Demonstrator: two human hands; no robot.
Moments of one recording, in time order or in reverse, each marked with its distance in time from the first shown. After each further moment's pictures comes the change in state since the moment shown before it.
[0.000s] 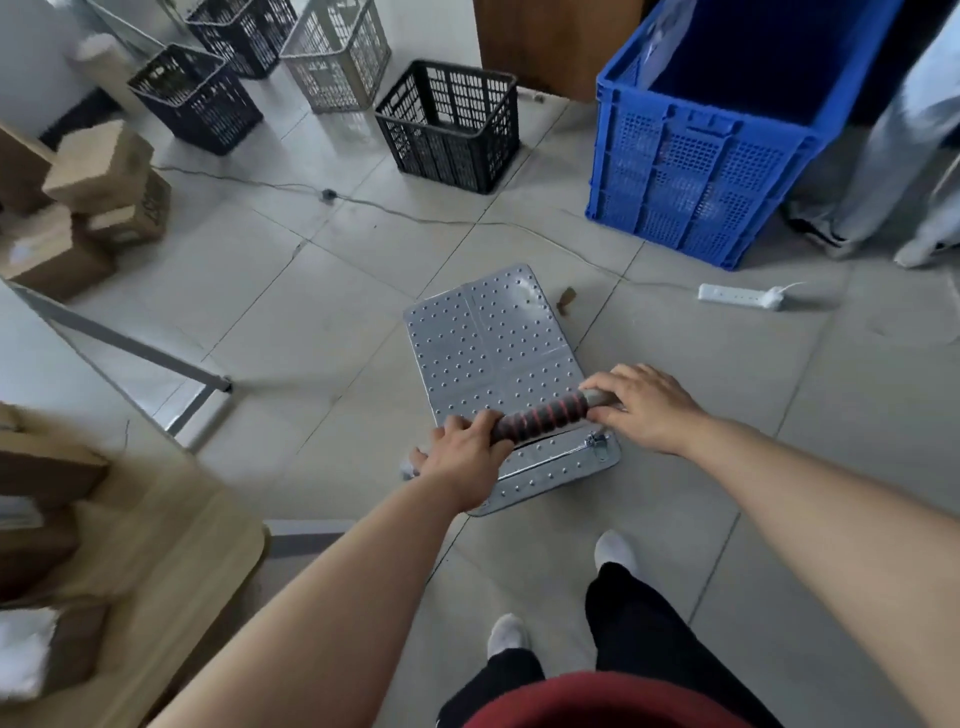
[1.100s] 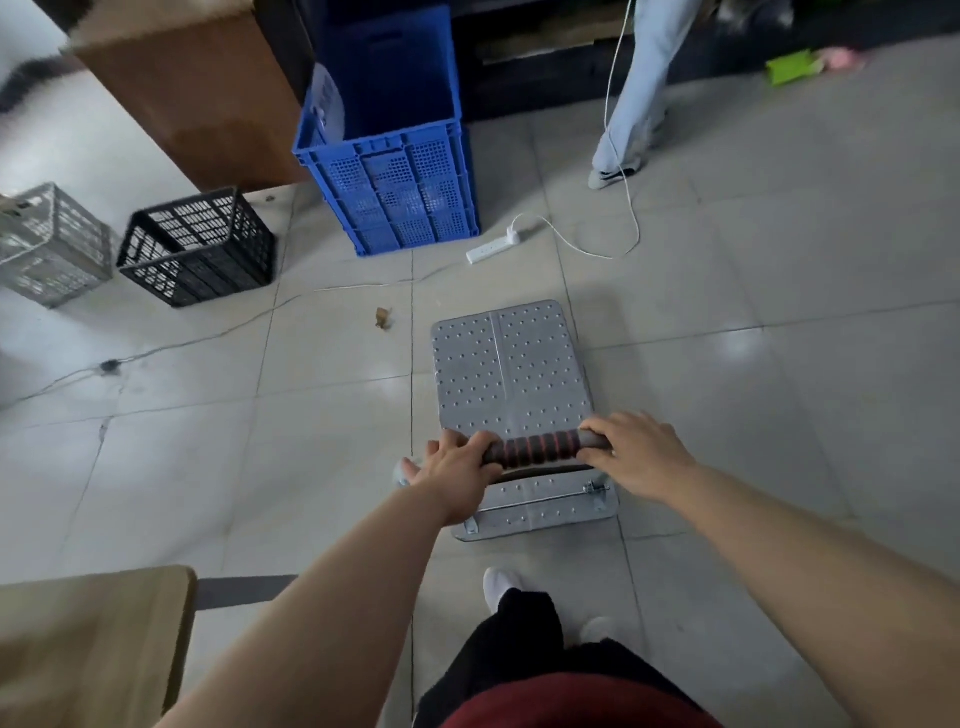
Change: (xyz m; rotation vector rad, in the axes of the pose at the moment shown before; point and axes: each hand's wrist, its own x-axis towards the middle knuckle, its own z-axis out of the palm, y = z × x) left_hand -0.188 -0.001 0.131 0.491 -0.179 0.604; right_hand -0.364 -0.058 0.184 0.146 0.341 0.614
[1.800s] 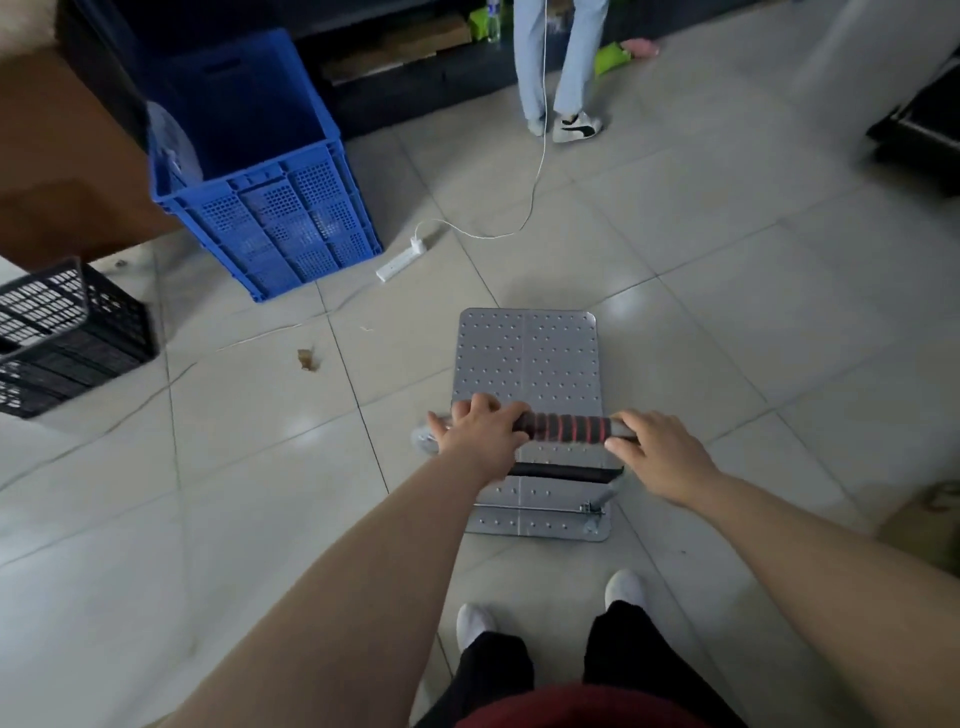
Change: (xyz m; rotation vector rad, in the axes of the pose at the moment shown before) left_hand 0.040 -0.036 -0.026 0.234 0.027 0.433; right_hand -0.047 -0.069 0.059 0.170 0.180 0.475
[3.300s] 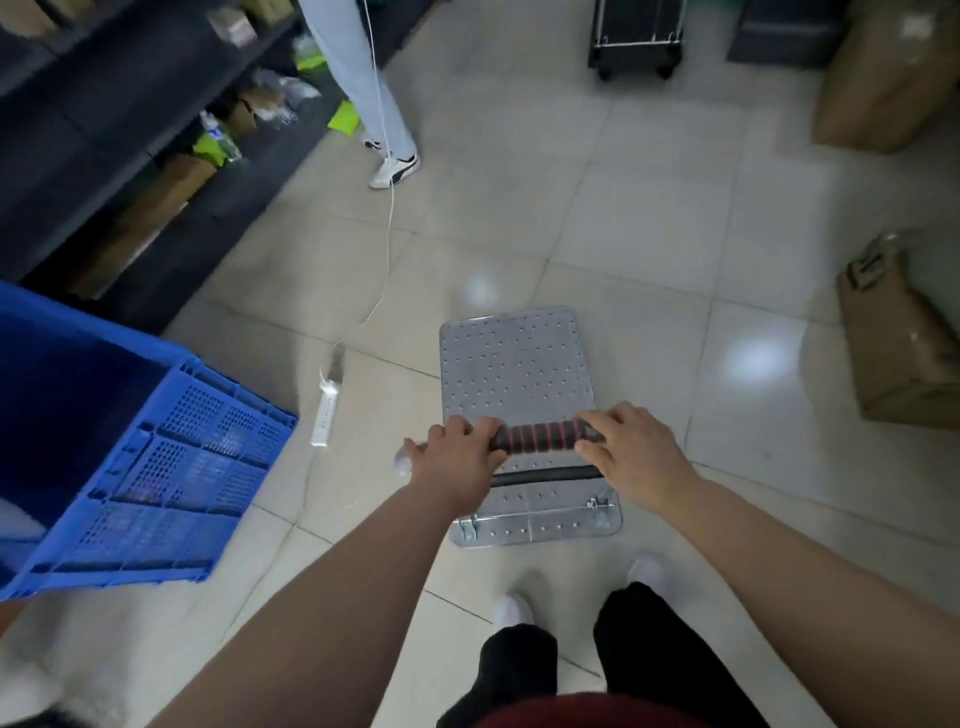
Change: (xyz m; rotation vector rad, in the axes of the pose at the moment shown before) left_hand 0.240 -0.190 -0.188 0.433 -0.131 0.586; right_hand 0.191 -0.237 0.013 0.148 0.271 0.549
